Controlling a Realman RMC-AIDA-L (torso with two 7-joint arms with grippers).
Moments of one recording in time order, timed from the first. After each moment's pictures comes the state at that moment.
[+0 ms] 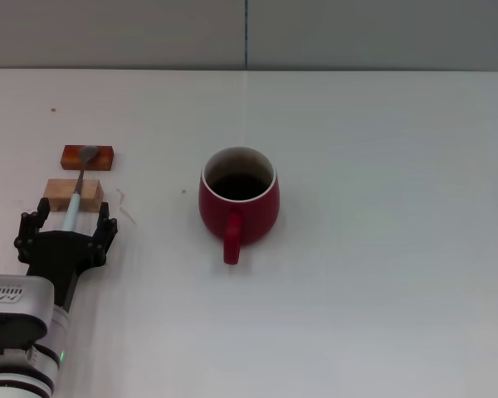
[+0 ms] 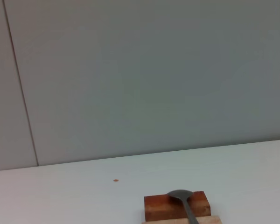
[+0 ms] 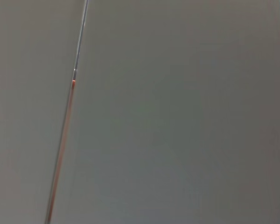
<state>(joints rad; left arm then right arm) -0.36 -2.07 0.16 -0.62 1.03 1.32 0.47 0.45 1.99 0.69 -0.18 -1.76 -1.45 0.25</state>
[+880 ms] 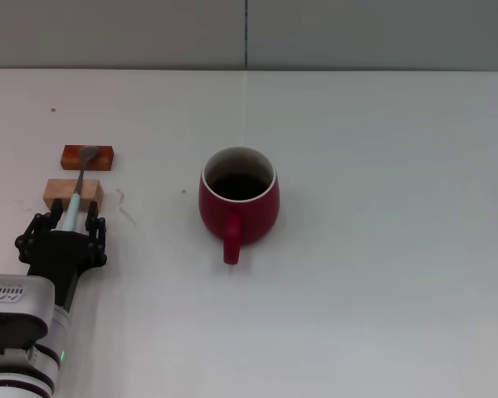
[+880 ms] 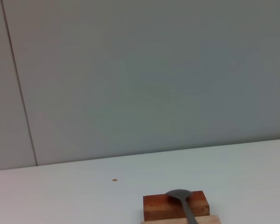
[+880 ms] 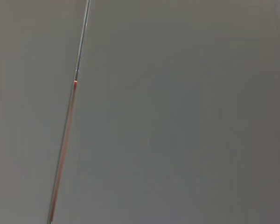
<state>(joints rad) -0.36 -2.07 0.16 -0.62 1.03 1.32 0.47 0.45 1.99 0.69 -0.18 -1.76 -1.45 0.25</state>
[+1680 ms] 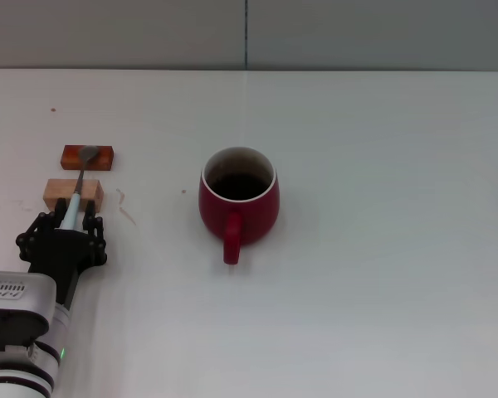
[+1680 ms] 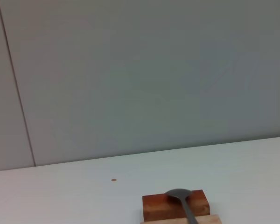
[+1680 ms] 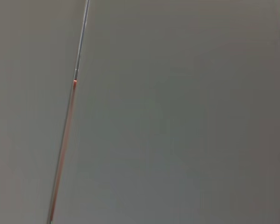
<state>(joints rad) -0.37 -2.07 0.16 -0.61 1.03 1.30 0.47 0.45 1.99 0.69 -0.17 -1.76 -1.45 0.25</state>
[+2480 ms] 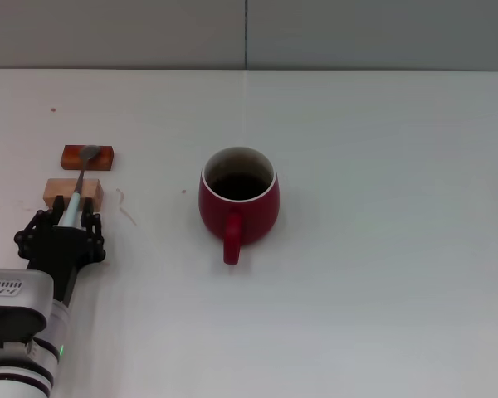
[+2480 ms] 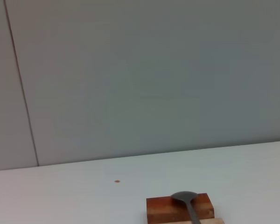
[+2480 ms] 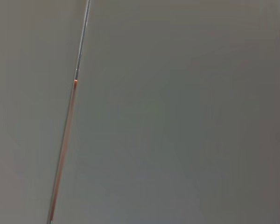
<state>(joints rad) -0.37 -2.08 0.15 -0.60 1.04 1.30 0.46 0.45 1.99 0.69 -0.18 -1.76 -1.45 0.25</state>
